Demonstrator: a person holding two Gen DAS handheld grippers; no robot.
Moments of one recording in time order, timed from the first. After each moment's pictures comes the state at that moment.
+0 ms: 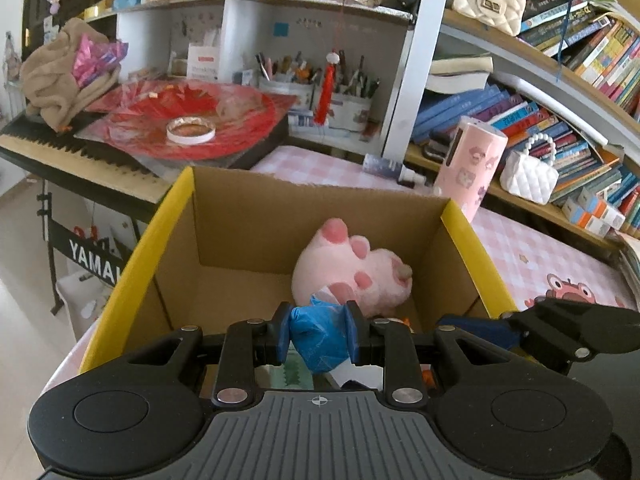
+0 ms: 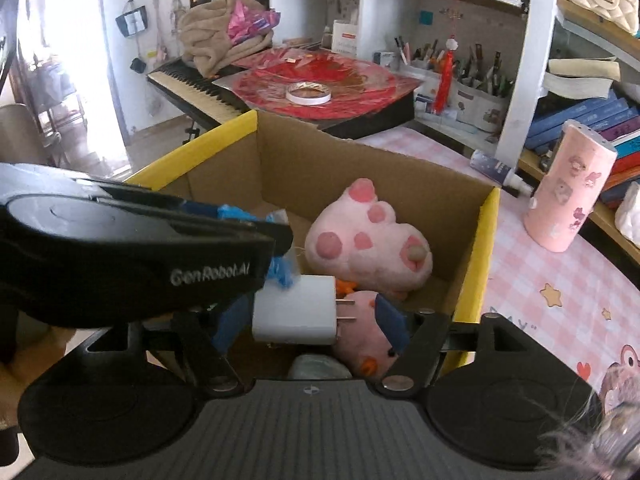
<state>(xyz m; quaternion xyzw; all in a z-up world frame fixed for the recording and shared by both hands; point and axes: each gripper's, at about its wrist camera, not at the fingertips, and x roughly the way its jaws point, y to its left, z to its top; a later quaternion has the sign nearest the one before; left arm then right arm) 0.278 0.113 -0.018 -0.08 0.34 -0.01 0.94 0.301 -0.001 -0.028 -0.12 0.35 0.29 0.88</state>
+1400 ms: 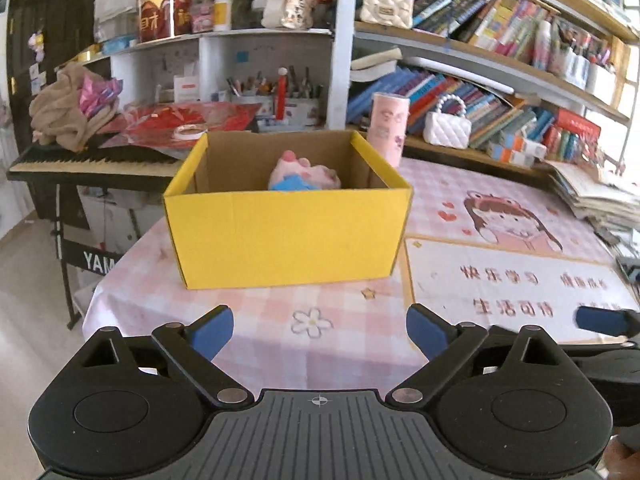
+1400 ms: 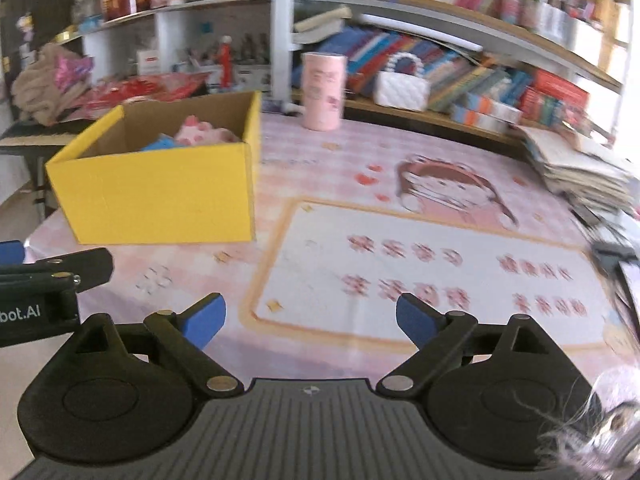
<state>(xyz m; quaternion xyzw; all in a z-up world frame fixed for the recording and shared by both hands) 0.058 0.084 -0.011 -0.01 0.31 -0.05 0.95 0.055 -0.085 -0.034 -0.01 0.33 -0.03 0.94</state>
